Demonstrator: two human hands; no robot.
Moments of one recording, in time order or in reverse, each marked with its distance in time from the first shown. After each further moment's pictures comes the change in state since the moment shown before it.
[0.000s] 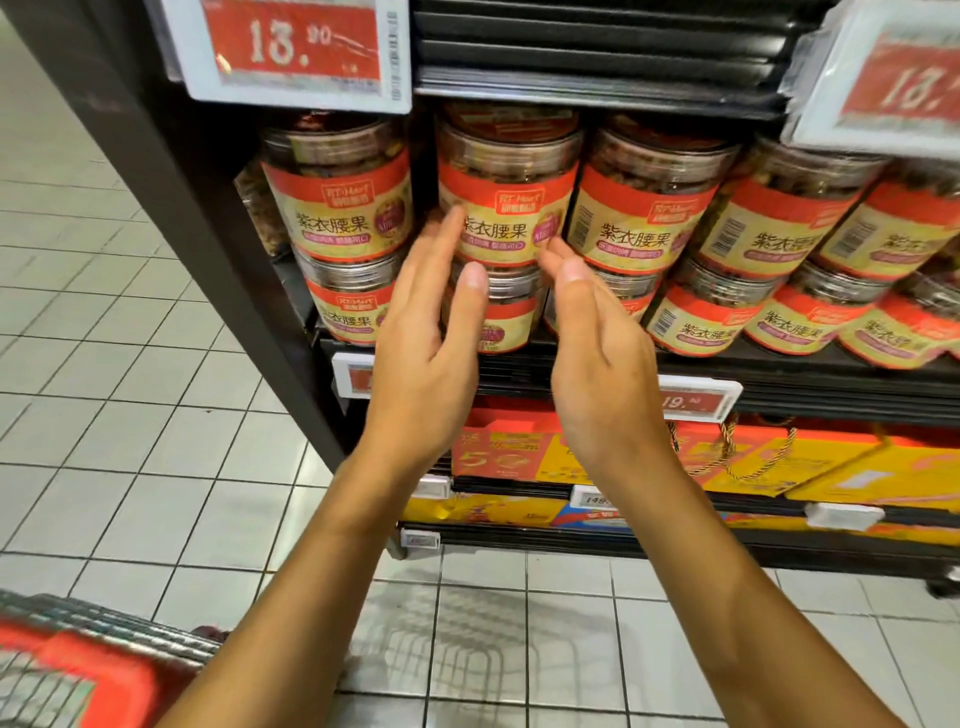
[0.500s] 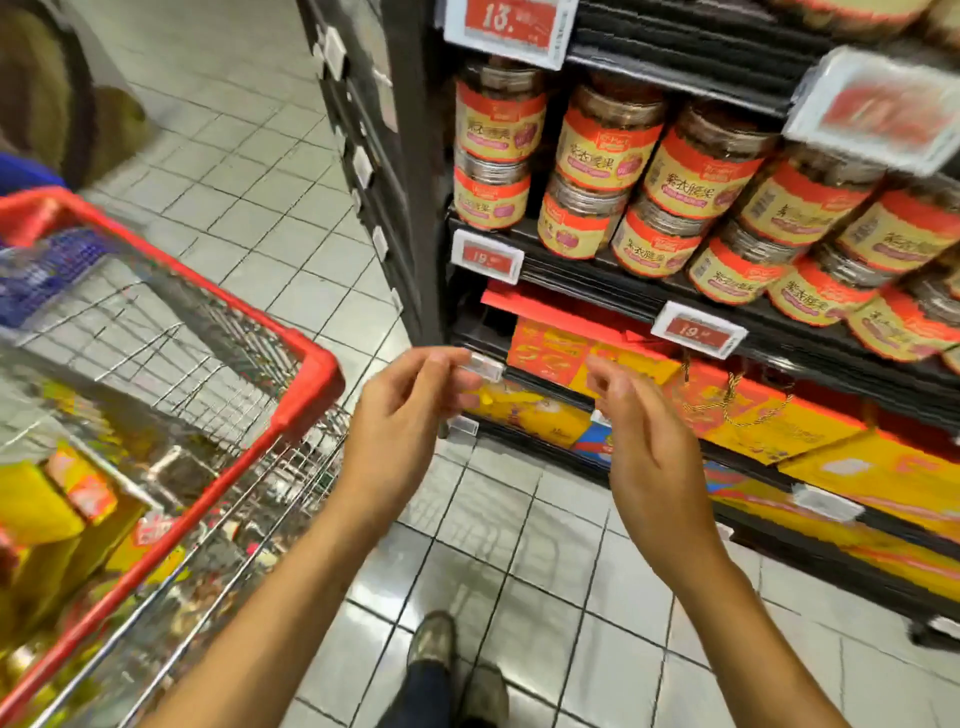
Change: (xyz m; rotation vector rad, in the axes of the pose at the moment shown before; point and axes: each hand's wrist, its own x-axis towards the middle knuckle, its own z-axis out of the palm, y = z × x) left_hand -0.167 0.109 -0.058 -0.270 0.267 -0.619; right_hand -0.144 -0.041 -0.081 -0.045 -0.369 0.127
